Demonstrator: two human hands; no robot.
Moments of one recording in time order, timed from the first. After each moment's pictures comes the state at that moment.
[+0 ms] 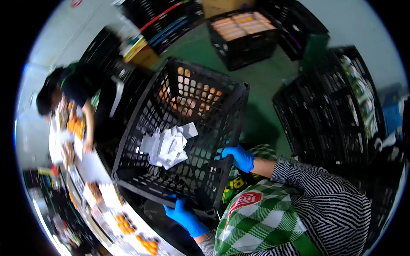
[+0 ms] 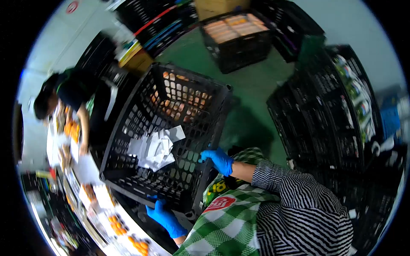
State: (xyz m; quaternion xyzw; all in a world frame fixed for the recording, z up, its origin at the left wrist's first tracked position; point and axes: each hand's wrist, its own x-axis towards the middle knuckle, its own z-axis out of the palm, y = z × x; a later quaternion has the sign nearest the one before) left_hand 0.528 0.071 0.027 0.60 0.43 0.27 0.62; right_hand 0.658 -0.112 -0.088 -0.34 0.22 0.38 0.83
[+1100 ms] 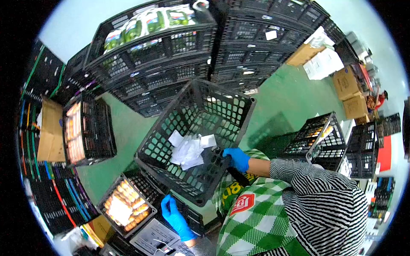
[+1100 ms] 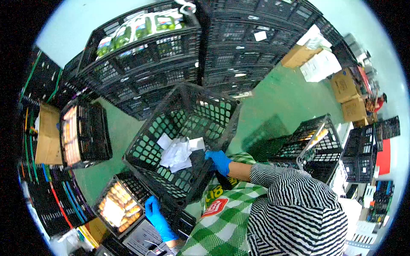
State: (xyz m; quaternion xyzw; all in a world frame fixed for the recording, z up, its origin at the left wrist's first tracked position) left_hand 0.644 -0.001 -0.052 0.78 -0.11 -0.33 0.52; right_hand 0.409 -0.194 -0.115 -0.12 0.59 -0.18 0.78
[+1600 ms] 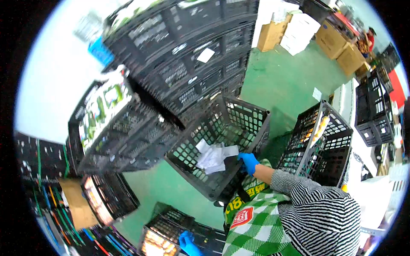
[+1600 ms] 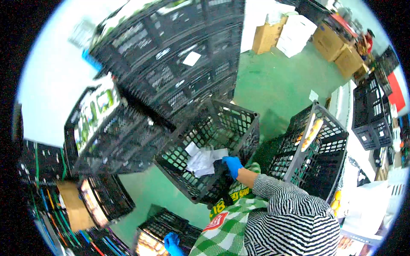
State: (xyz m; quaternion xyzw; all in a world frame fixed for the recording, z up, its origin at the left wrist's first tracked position) left_hand 0.514 -0.098 0.006 0.83 -0.11 -0.39 0.39; right_hand 0.193 -0.313 -0.140 0.01 0.68 -0.32 0.66
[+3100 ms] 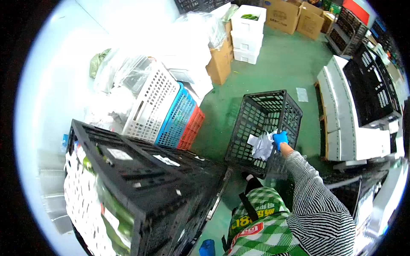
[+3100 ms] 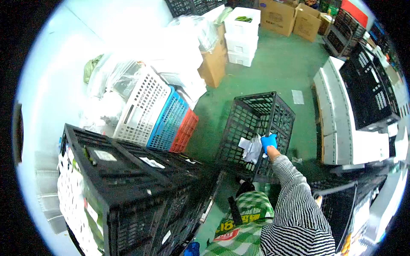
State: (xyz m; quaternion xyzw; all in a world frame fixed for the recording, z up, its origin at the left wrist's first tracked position) left_hand 0.239 -0.671 -0.090 0.60 -0.72 -0.33 0.00; right_hand -0.393 -0.719 -0.296 0.11 0.90 -0.32 0.28
